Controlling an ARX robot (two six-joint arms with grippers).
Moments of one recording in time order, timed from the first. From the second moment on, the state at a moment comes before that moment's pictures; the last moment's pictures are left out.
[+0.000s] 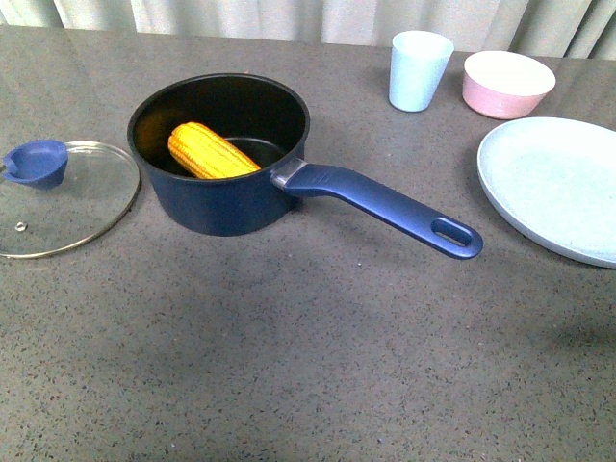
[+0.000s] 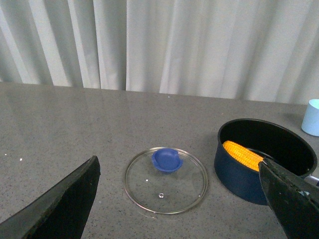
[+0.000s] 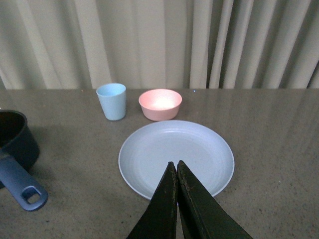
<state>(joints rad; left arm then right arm) 0.00 0.01 0.01 0.00 0.00 -0.01 0.00 0.03 0.02 0.01 0.00 0.00</state>
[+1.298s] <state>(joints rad) 0.00 0.01 0.01 0.00 0.00 -0.01 0.00 0.01 0.02 0.00 0.00 0.00</state>
